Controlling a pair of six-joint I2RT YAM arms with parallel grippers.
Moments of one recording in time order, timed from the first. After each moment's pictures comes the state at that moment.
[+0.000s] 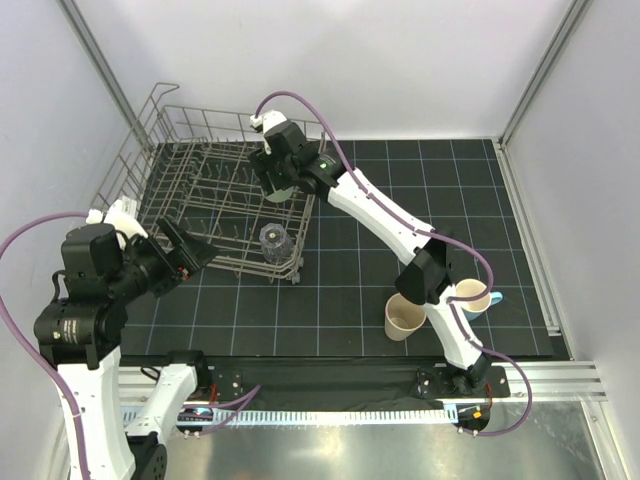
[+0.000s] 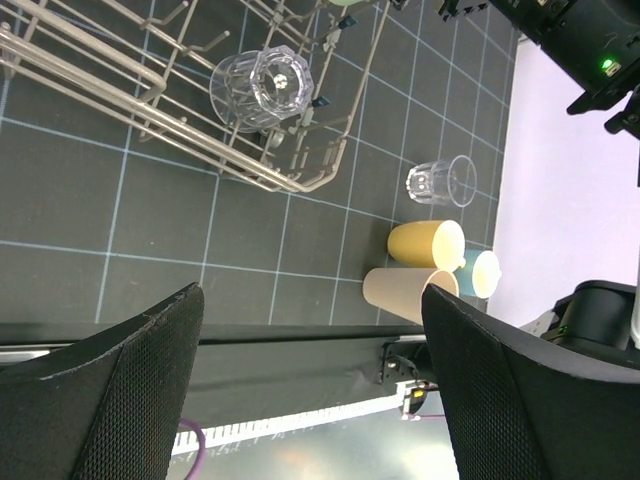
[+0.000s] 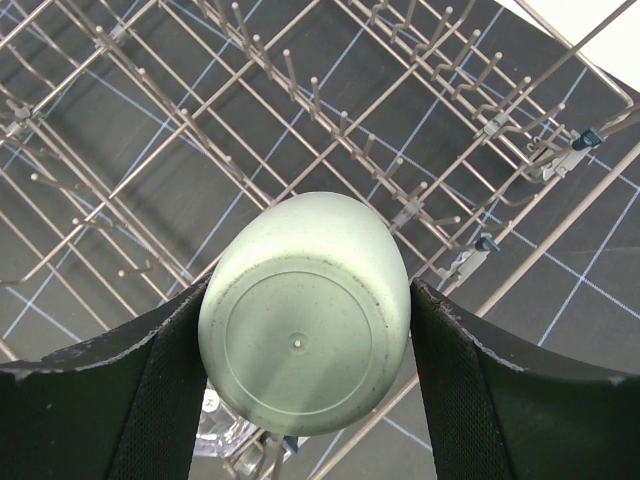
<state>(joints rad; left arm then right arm) 0.02 0.78 1.48 -1.31 0.33 -0.62 0.84 2.24 2.42 -0.76 0.22 0.12</state>
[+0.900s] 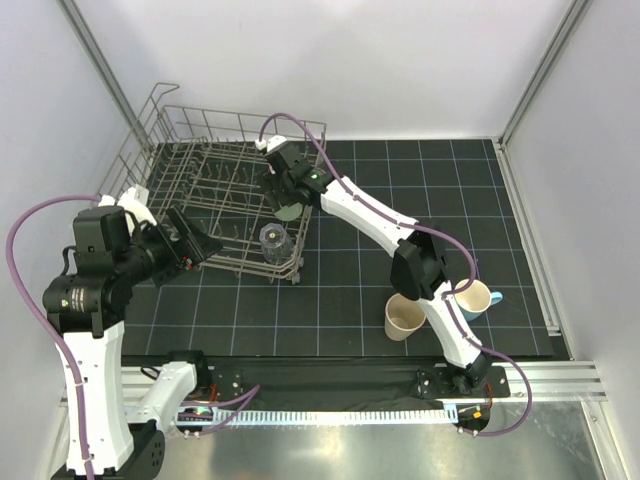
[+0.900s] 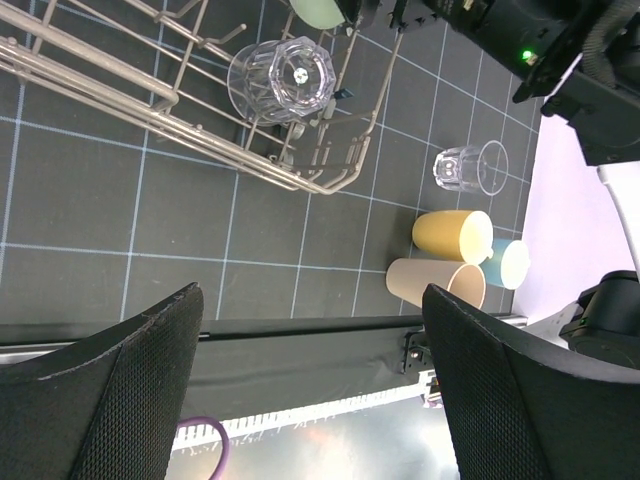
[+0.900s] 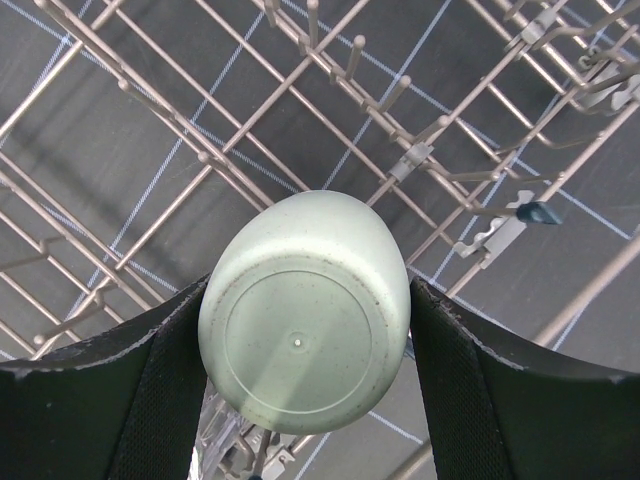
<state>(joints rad) 0.02 0.87 1.48 -1.31 0.34 -0.54 0.81 2.30 2.26 -0.69 0.22 0.13</state>
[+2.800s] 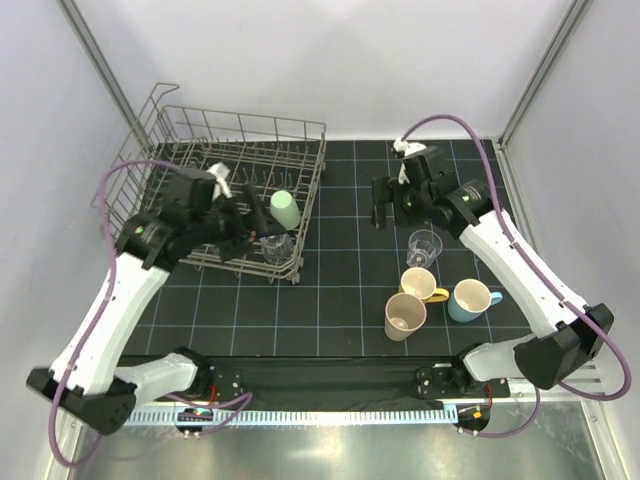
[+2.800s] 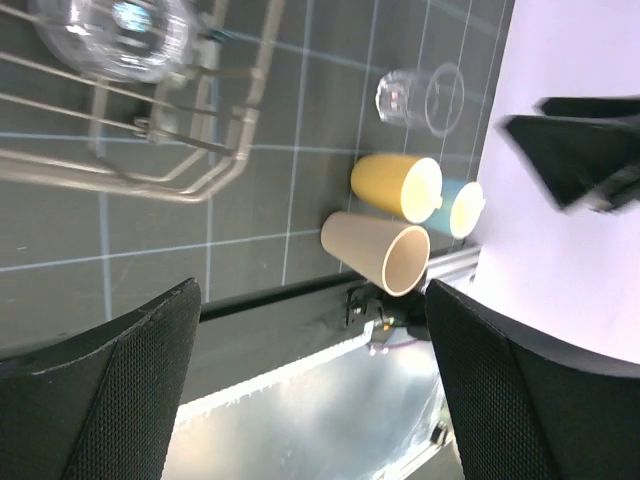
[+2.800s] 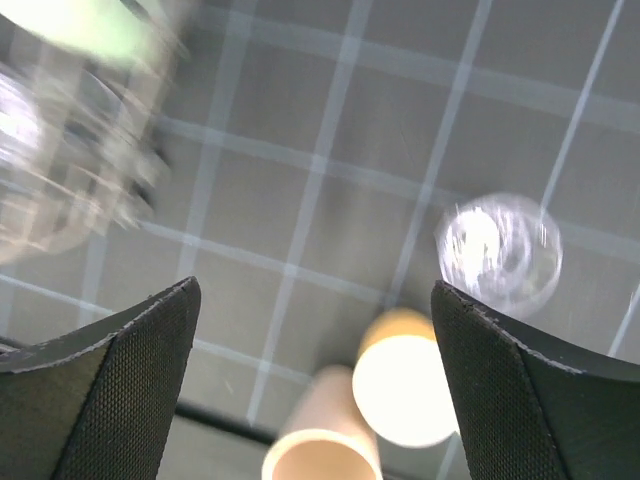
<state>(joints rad) -0.41 1.10 1.41 -1.04 0.24 -0.84 0.52 1.36 1.50 -0.89 0.09 0.28</state>
